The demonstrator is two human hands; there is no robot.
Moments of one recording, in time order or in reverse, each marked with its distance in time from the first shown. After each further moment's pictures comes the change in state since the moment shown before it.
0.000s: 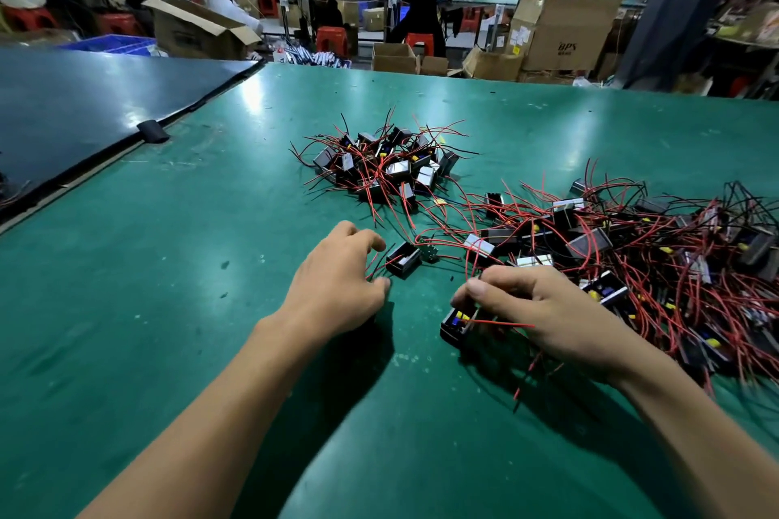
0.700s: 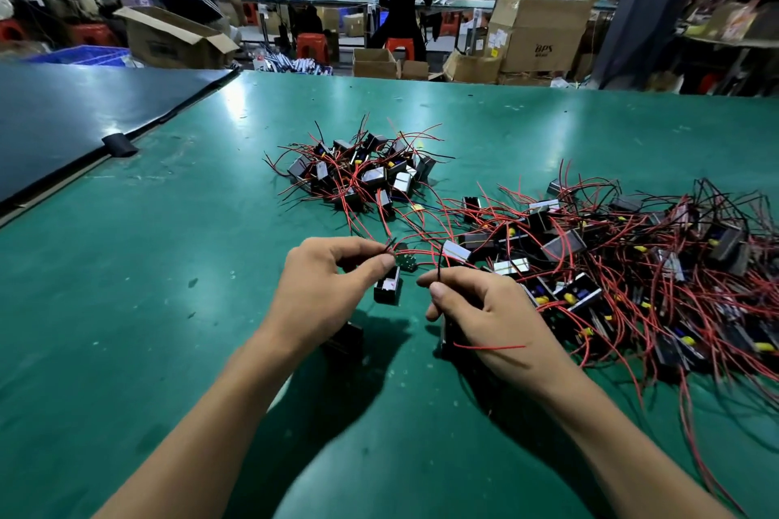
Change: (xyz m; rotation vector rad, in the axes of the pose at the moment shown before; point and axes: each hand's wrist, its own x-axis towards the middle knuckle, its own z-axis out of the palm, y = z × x) left_hand -0.007 0.027 -0.007 -0.566 0.128 -0.017; right_hand 0.019 0.024 0.026 -0.035 0.311 -0.104
